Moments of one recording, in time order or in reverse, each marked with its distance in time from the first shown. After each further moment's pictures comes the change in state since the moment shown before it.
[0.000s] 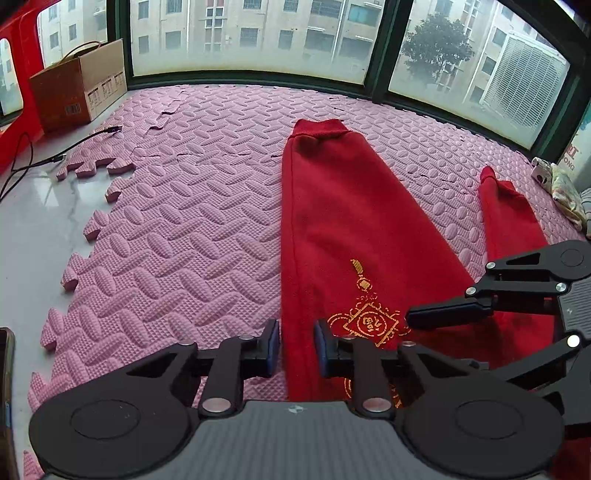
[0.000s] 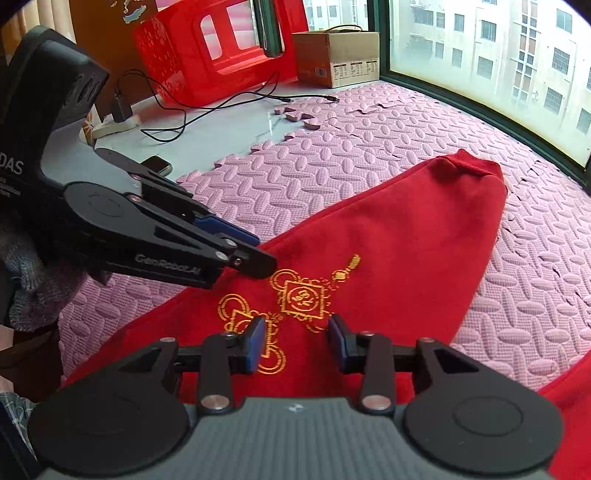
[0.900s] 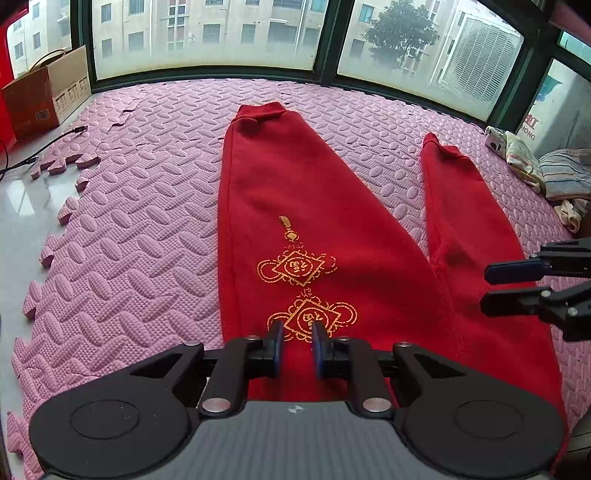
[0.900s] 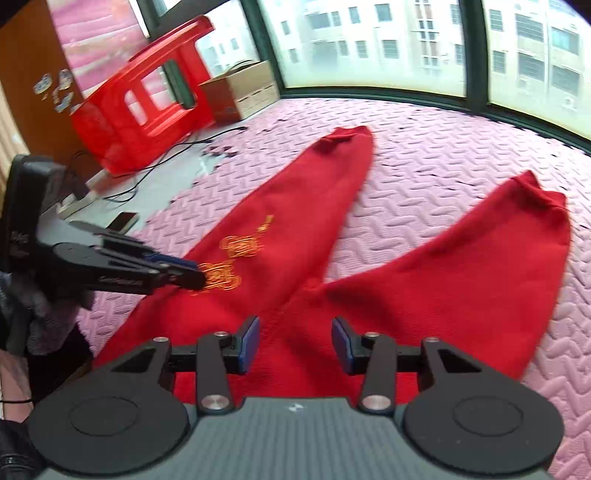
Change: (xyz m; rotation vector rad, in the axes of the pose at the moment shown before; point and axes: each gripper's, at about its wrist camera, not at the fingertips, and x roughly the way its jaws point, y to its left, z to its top) left arm -0.023 -0.032 -0.026 0.077 0.023 -0.094; right arm -0.105 -0.037 -0.082 0.362 -0.114 -0.137
